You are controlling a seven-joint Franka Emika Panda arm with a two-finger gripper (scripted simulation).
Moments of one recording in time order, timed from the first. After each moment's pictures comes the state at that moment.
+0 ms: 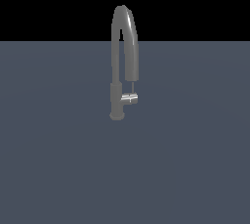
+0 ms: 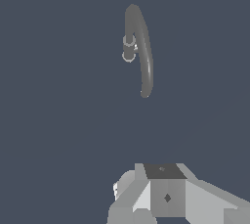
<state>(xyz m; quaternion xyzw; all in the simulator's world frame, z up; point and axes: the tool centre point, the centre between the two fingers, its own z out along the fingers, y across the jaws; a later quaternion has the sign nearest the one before) -0.252 0.016 0.503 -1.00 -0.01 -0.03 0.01</state>
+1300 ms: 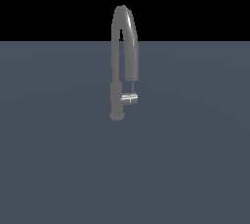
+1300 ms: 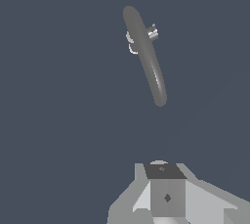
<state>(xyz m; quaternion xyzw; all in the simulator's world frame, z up) -0.177 0.015 0.488 -0.99 0.07 0.06 0.08</state>
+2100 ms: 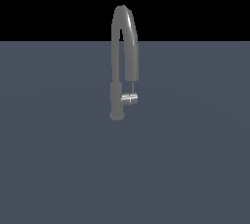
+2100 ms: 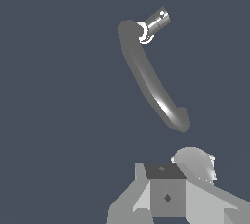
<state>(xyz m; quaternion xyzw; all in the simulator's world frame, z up) -0.089 0.005 0.448 -0.96 0.16 0.18 0.17</state>
